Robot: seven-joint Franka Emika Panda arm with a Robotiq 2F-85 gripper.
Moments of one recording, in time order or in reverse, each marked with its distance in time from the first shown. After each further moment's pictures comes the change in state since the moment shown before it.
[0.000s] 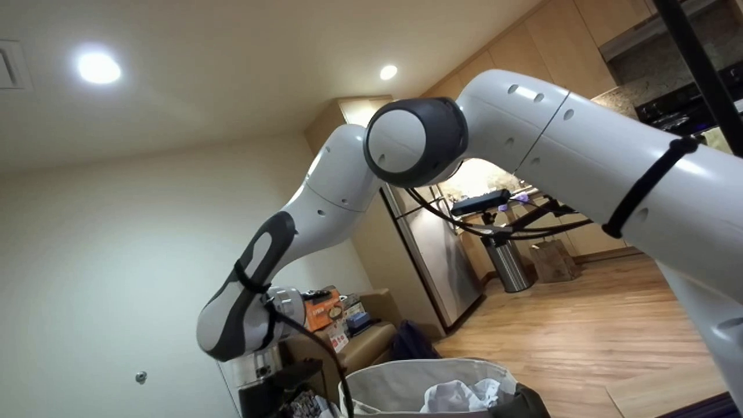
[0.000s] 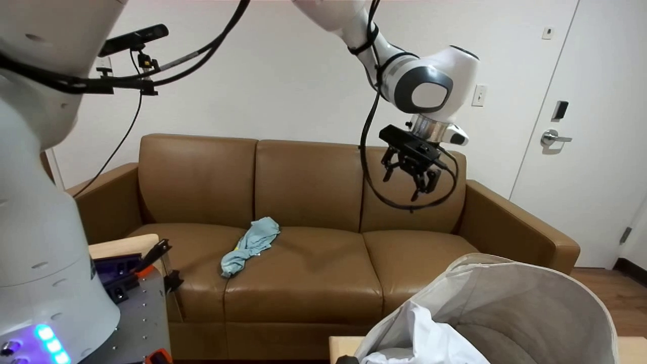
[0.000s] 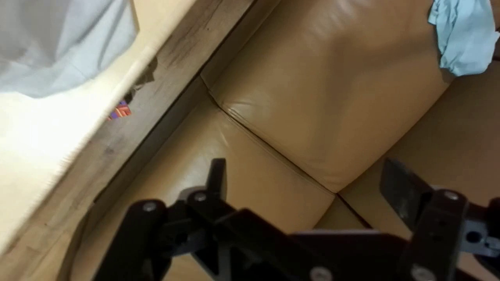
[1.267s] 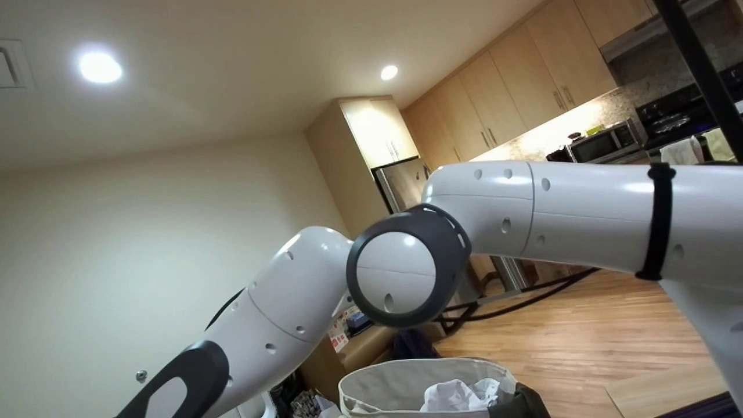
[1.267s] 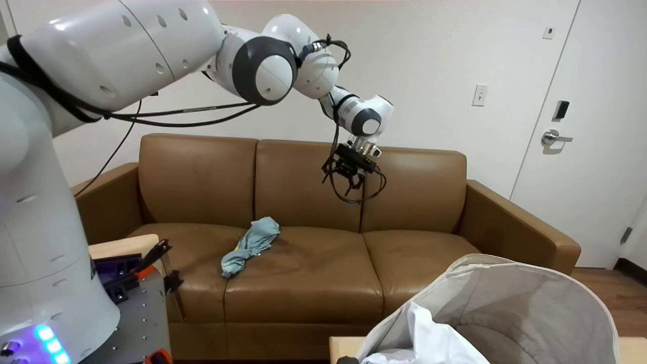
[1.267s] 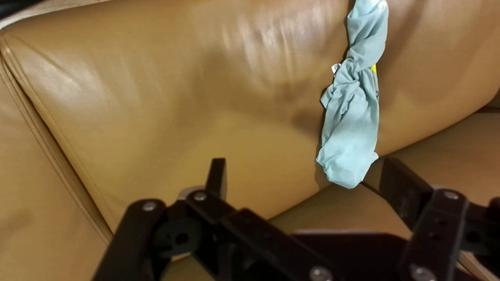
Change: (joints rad) arm 0.298 0.465 0.143 0.547 -0.144 -0.271 -0.126
